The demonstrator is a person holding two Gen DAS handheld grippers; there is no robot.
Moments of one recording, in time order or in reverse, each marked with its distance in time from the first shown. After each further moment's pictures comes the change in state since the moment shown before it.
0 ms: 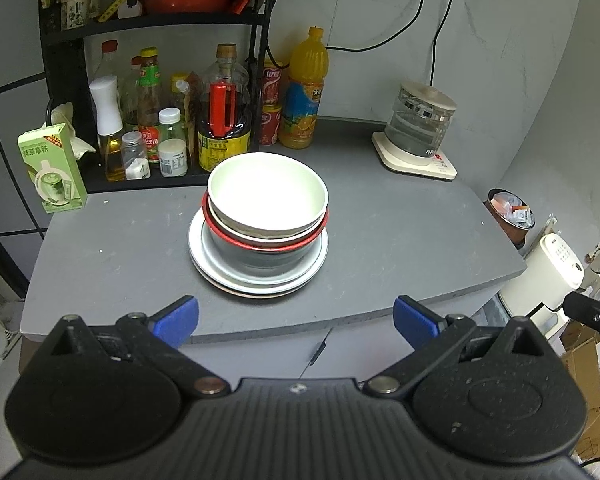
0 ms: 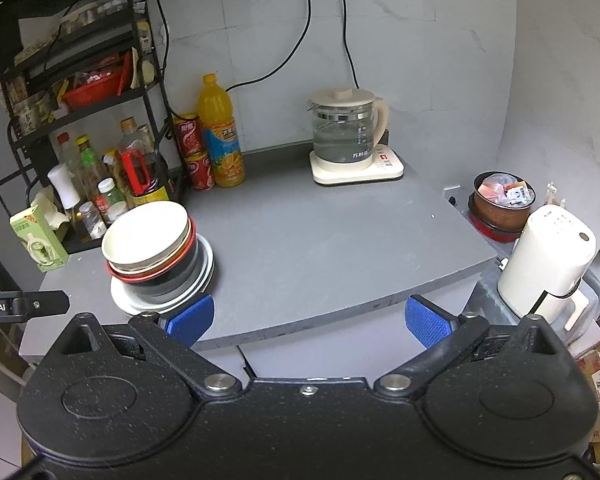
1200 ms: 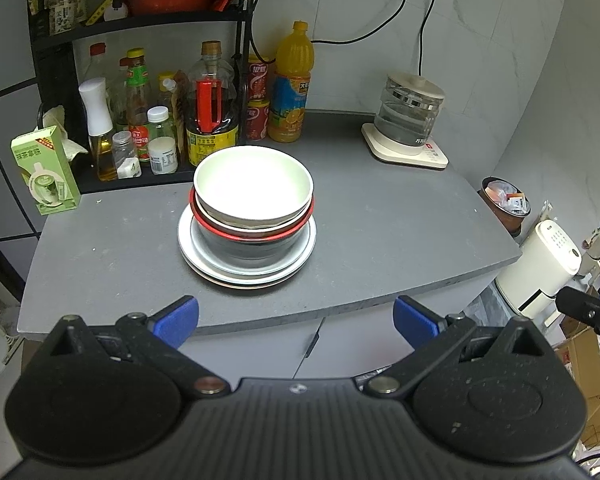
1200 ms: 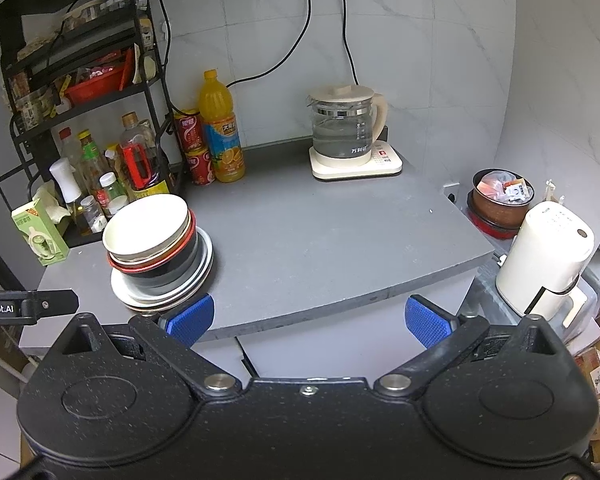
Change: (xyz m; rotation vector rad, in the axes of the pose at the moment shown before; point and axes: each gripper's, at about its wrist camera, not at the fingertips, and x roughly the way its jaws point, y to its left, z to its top) left arm -0.002 -0.014 -0.008 0.033 0.010 -0.005; right arm -0.006 0.000 -0.006 -0.007 0.008 -0.003
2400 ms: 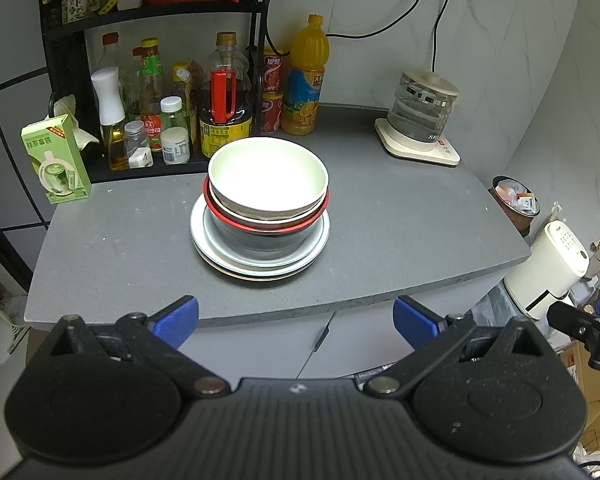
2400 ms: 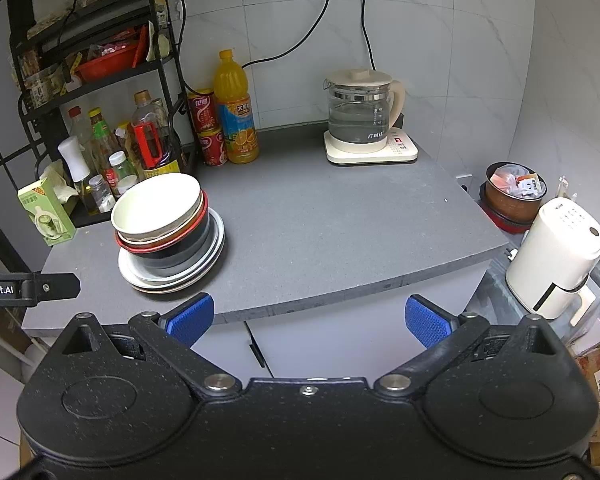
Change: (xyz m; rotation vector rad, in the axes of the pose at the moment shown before) left arm 0.002 0.009 0.000 -0.021 0.023 0.024; right arm 0.007 0.011 -0.005 -0.032 0.045 0.021
